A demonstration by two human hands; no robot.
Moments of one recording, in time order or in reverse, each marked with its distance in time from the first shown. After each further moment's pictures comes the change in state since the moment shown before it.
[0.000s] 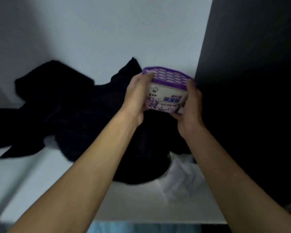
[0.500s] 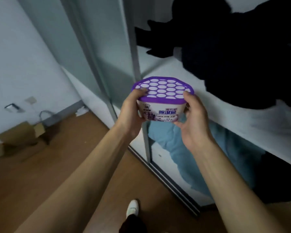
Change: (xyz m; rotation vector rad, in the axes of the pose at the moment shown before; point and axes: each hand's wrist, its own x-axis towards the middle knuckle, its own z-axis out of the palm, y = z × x) left_hand -0.391 -0.043 -0.143 -0.118 0.801 -0.087; right_hand -0.310 0.104 -0.042 -0.077 -0.748 0.547
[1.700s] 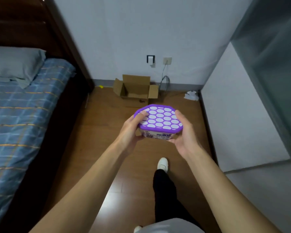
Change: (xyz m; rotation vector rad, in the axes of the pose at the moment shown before) left_hand -0.020 0.094 -0.821 -0.173 0.707 -0.040; right_hand -0.063 0.542 0.647 -0.509 -0.581 0.691
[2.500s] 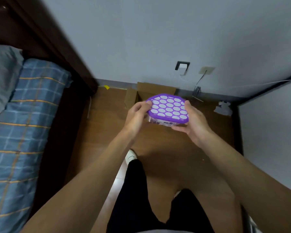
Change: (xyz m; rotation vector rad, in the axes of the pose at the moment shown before) left_hand 0.541 0.198 -0.184 0.079 0.158 -0.058; right_hand 0.510 -0.147 0.309 -0.333 0.039 0.126
